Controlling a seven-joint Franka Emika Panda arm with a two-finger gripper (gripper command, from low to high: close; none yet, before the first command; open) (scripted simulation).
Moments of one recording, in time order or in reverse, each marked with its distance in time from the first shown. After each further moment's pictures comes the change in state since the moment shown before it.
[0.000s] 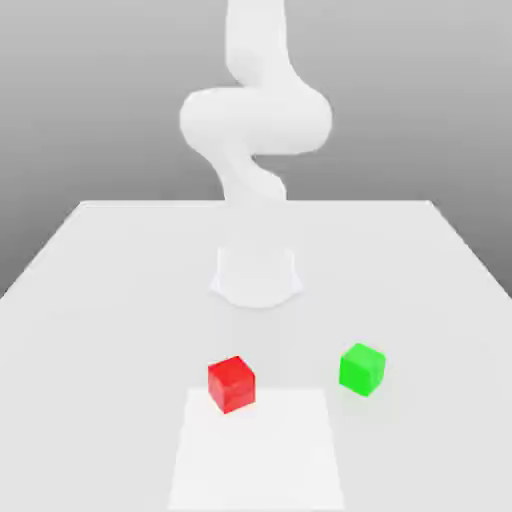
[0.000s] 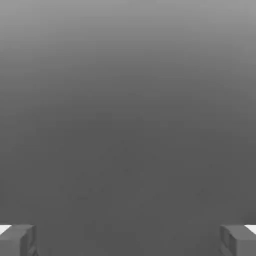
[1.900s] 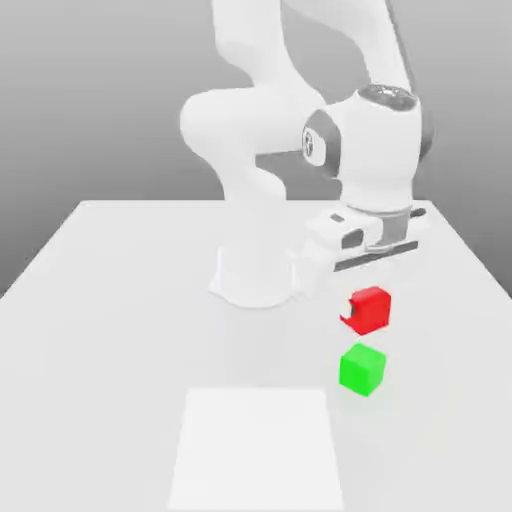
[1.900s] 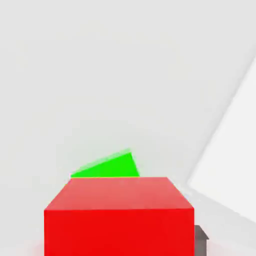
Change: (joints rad) arm 0.283 0.487 0.294 -0.616 0.186 0.384 -0.039
